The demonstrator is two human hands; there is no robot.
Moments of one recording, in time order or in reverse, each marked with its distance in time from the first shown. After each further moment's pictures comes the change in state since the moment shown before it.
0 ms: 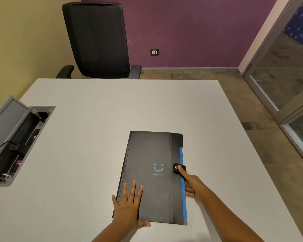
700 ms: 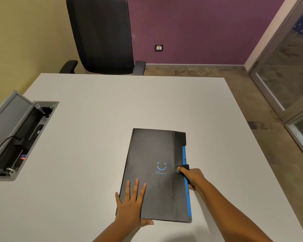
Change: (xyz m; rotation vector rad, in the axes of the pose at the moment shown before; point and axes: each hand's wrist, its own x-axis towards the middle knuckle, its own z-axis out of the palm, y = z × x) left_hand -0.001 -0.001 -0.001 -0.039 -0.050 -0.007; right_hand 0.027 -0.017 0.014 -0.280 0.207 -0.023
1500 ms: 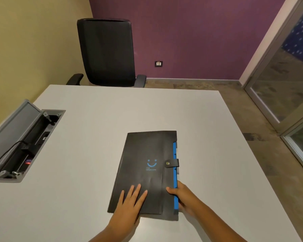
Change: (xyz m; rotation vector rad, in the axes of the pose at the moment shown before) left_hand -0.023 -0.005 -0.026 0.018 0.069 0.226; right_hand -0.080 0.025 0.019 0.267 -0.470 -0.211
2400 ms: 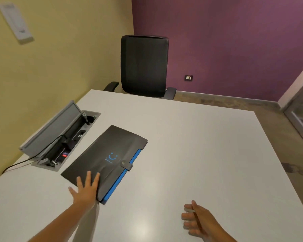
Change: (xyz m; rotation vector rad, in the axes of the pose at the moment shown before) left_hand -0.047 -0.155 -0.064 0.041 -0.182 -0.923; right_hand 0.001 0.005 0.011 0.032 0.107 0.130
